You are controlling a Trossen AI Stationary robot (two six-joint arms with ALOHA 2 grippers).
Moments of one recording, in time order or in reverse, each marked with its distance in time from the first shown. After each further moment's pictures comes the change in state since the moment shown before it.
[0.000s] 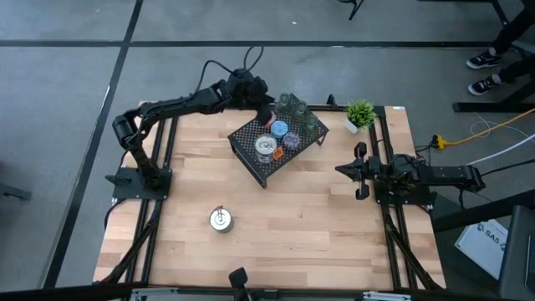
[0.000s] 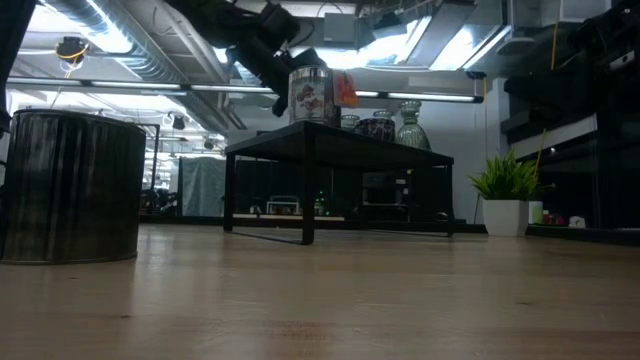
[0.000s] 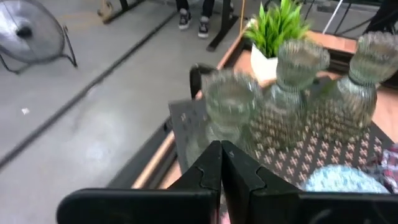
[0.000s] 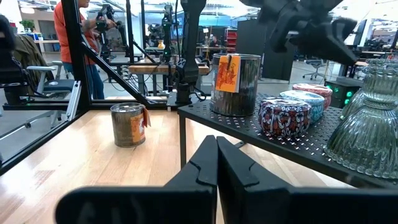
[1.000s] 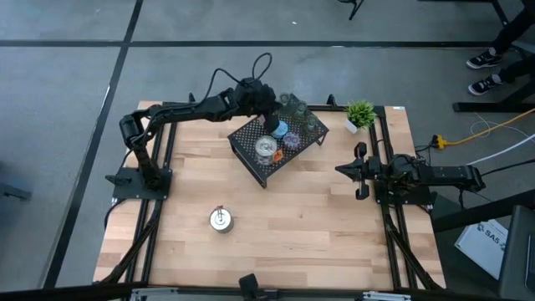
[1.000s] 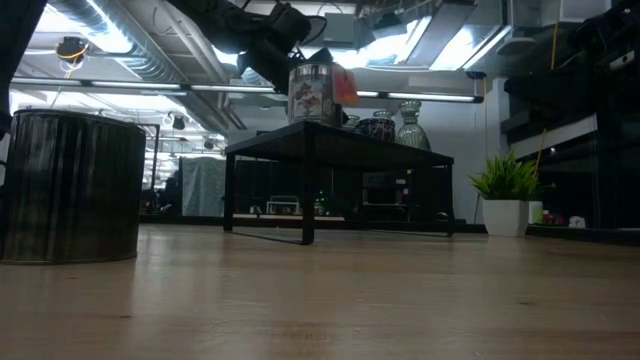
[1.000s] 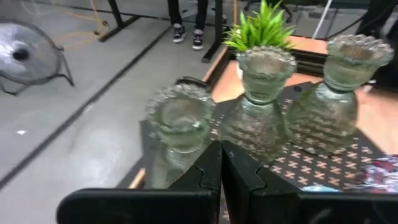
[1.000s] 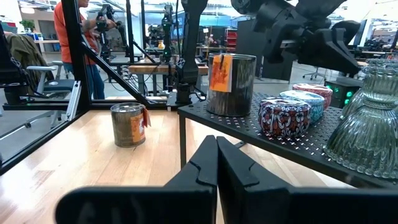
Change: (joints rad) left arm -0.073 0.054 -0.018 0.123 -0.048 0.007; right arm 0.000 0.000 0.000 0.000 0.000 0.000
